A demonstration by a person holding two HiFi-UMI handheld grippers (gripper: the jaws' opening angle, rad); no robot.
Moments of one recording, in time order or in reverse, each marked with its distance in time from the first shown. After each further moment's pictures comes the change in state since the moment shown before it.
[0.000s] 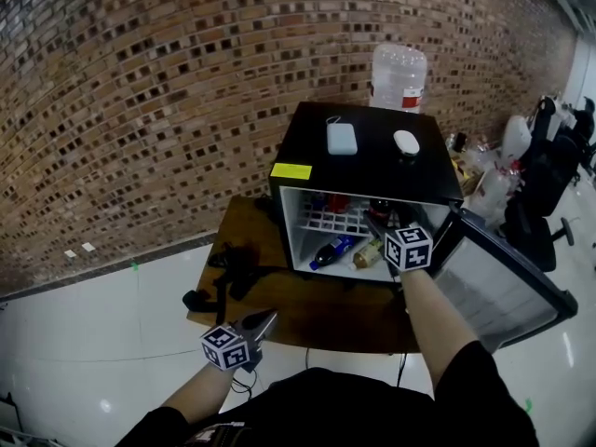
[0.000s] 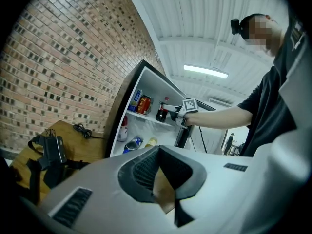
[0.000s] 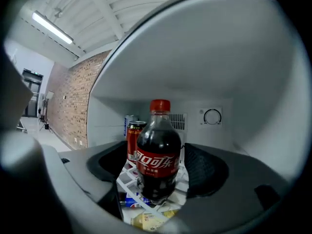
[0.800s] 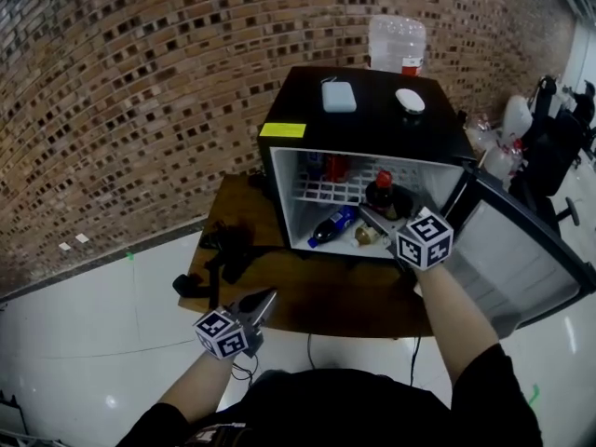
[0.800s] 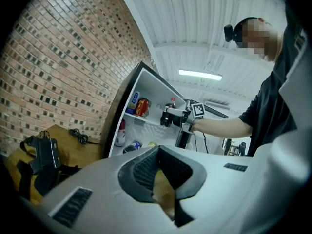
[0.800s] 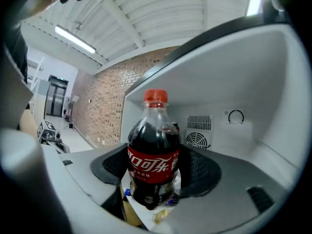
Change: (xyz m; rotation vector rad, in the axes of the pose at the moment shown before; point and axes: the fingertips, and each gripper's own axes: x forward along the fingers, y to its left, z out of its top) left arm 0.016 0.011 -0.015 0.054 -0.079 -0.035; right arm -0.034 0.060 -0.014 -0.066 -0.063 0.265
